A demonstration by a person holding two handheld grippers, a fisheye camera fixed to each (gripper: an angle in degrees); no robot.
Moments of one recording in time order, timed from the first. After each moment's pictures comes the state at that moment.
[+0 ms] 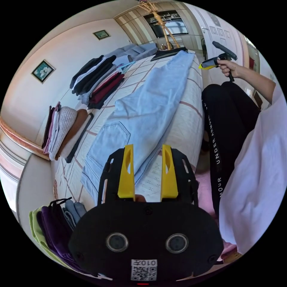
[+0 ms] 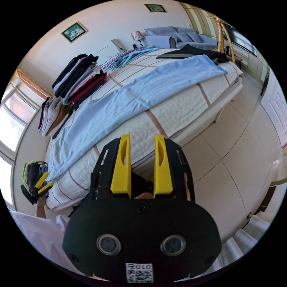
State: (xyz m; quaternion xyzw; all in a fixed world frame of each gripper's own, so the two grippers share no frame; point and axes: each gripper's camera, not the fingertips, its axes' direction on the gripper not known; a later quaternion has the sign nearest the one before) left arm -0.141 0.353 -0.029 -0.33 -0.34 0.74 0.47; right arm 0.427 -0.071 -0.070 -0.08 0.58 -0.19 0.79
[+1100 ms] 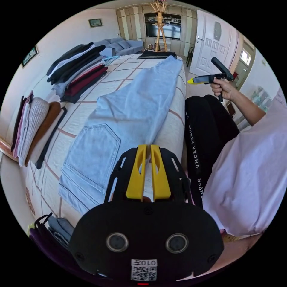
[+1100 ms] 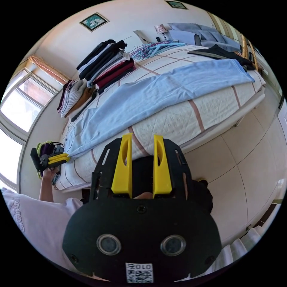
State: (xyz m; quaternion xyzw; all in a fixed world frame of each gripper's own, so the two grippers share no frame) left arm -0.114 0.255 0.025 -0.46 -0.25 0.66 0.54; right arm 0.453 -0.124 -0.083 -0.16 0.51 -0.21 0.82
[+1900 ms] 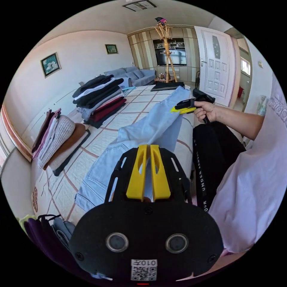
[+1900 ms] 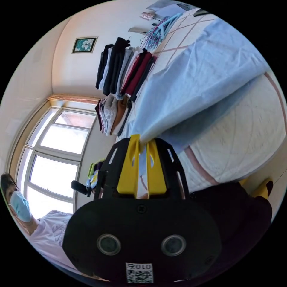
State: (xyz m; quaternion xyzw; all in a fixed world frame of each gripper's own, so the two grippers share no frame) left arm -0.056 0.230 -0.023 -0.30 -0.22 0.72 0.59; right arm 0.511 -0.229 -0.059 -0.16 0.26 -0.07 0.95
